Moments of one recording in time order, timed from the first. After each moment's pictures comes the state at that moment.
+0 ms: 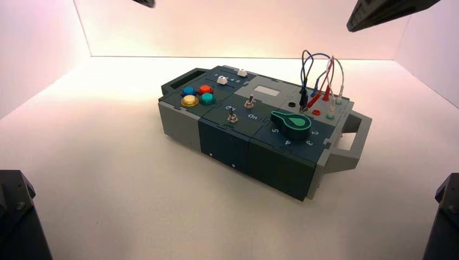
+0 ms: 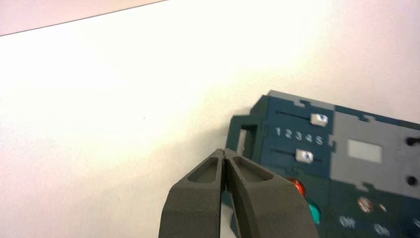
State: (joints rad) left arm -0.35 -0.18 0.64 -0.17 0.44 0.14; right arm 0.44 -0.84 1.00 0.35 0.87 0.08
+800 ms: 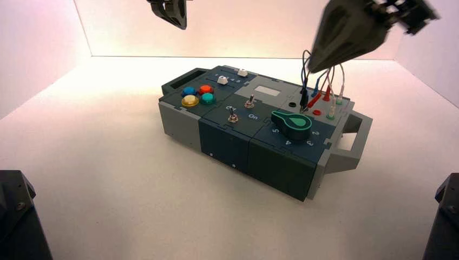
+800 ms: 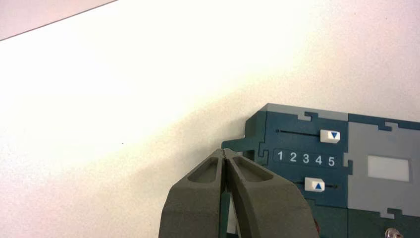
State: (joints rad) left arm -0.40 0.05 0.48 -0.17 0.44 0.19; right arm 0.60 -0.59 0.99 0.43 0.78 0.00
